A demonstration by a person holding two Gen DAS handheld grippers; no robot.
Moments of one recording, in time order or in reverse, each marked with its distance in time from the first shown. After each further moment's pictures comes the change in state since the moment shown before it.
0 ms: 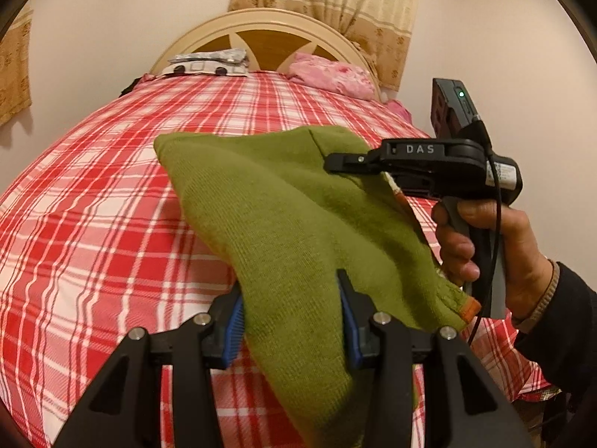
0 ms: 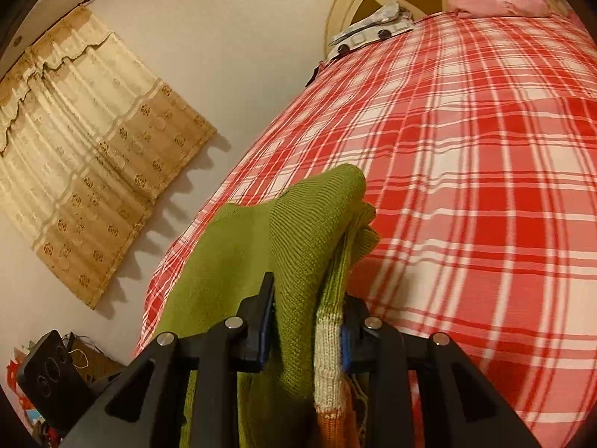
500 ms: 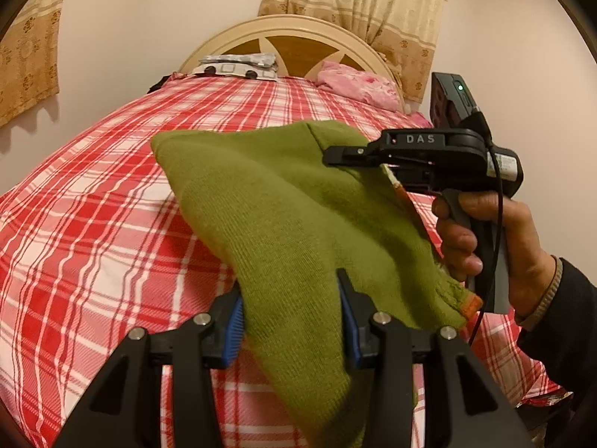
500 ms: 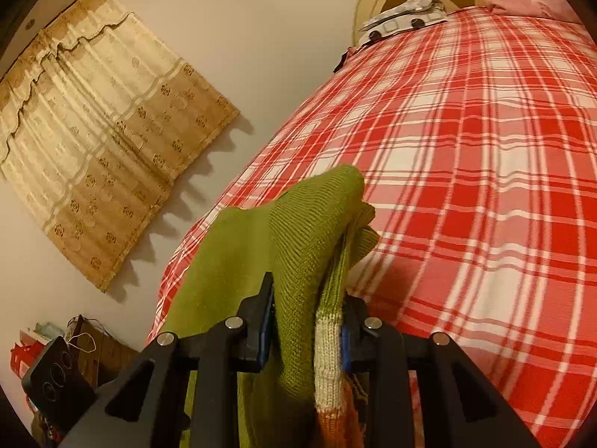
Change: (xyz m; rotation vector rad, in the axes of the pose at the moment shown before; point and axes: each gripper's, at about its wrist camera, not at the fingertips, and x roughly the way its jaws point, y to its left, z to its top) left arm -0.022 0.036 -0.018 -0.056 -0.025 0.067; right arm 0.046 0.046 -0.001 -0.047 0.051 0.073
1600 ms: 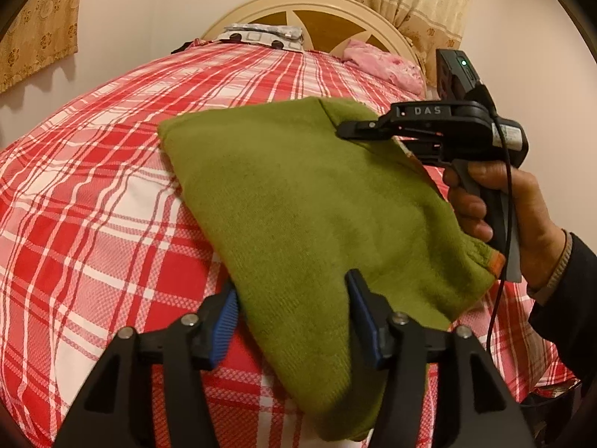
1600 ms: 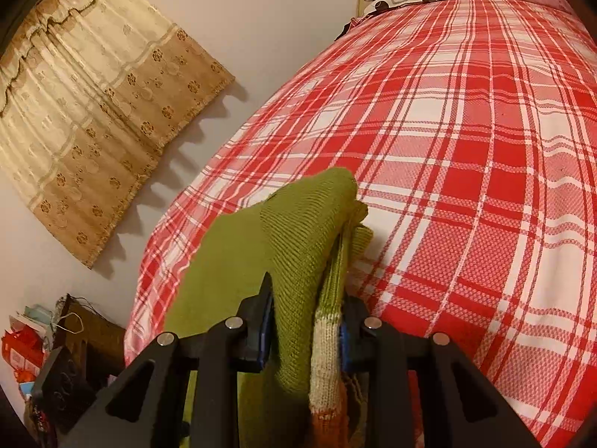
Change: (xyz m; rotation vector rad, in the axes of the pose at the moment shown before) left arm 0.008 0.042 -0.048 -0.072 0.092 0.032; right arm 0.067 0.002 -0.020 -0.035 0.110 -0.051
